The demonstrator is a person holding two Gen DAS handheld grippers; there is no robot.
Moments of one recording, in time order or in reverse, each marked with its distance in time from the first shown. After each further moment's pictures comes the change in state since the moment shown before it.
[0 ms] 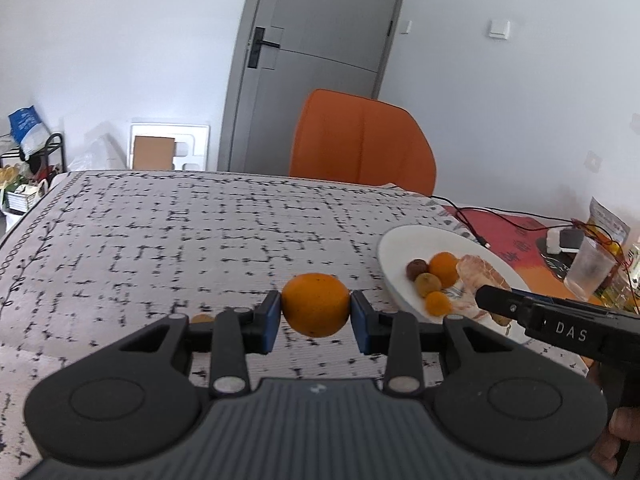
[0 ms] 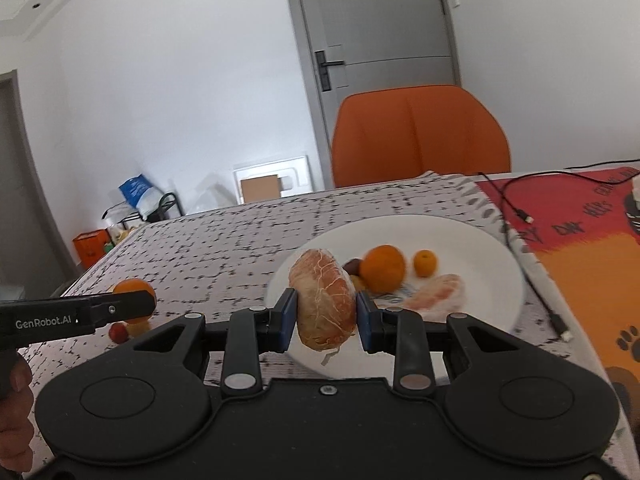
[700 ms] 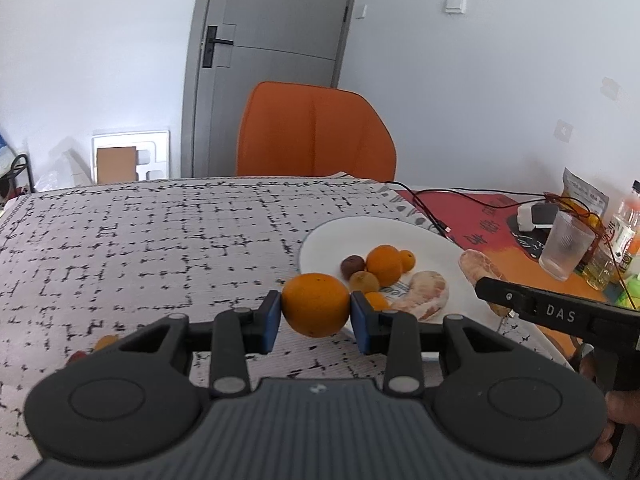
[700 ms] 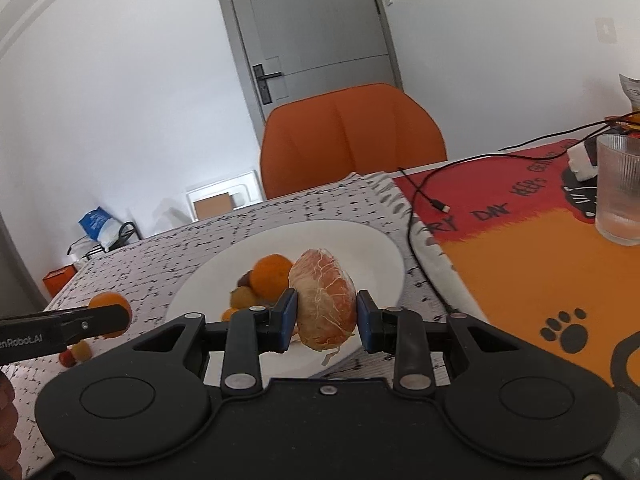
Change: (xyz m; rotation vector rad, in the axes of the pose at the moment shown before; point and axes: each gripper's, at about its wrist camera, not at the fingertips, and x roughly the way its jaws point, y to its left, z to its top) left arm 0.030 -0.058 0.005 0.095 0.025 -0.067; right arm -0.009 -0.071 -0.004 0.116 -0.029 -0.107
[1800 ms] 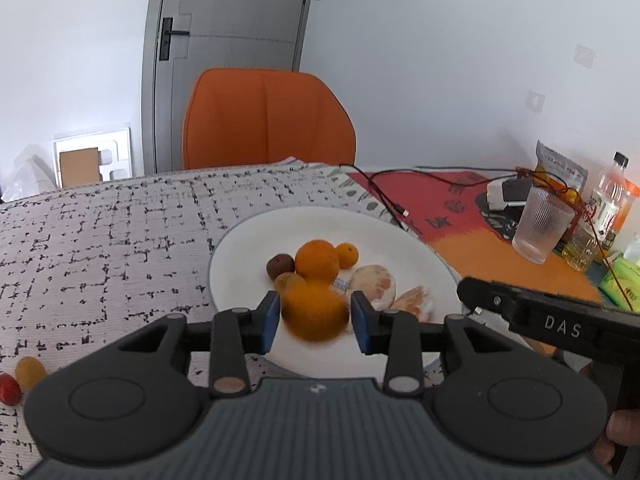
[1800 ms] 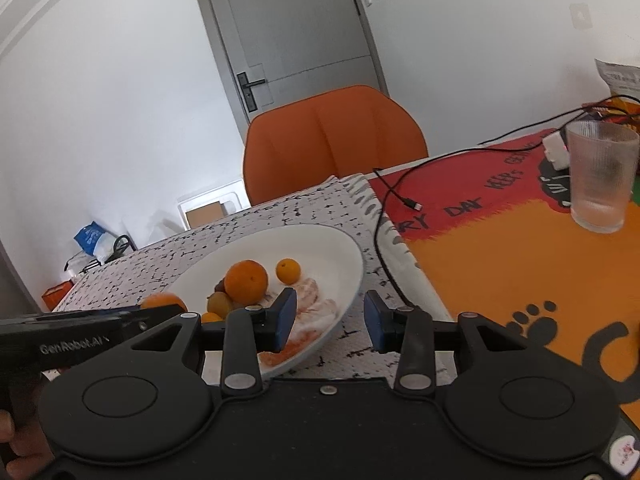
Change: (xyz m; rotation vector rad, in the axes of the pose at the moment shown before) left arm 0.034 -0.048 0.005 0.061 0.040 -0.073; right arm -0.011 -0.028 -0.001 0.059 -0.006 -0.009
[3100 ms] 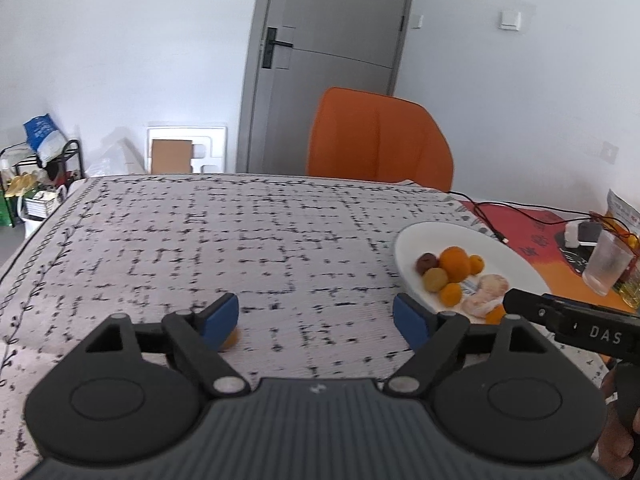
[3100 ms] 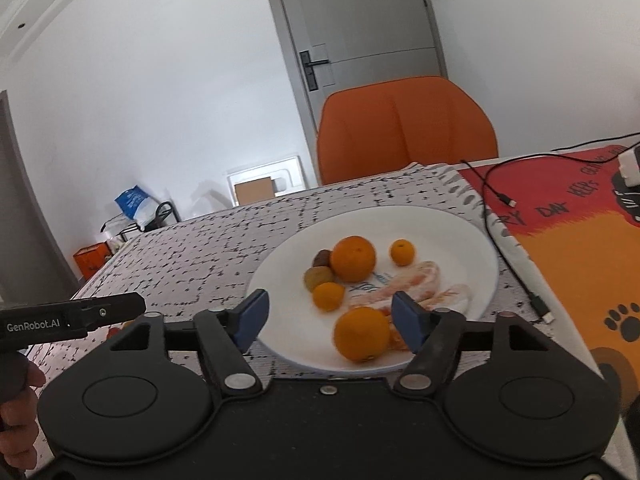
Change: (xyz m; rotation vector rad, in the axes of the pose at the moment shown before) left arm -0.078 0.097 -0.025 -0.144 -0.055 0.221; right arm 0.009 0.080 -0.011 -0.120 0.048 0.124
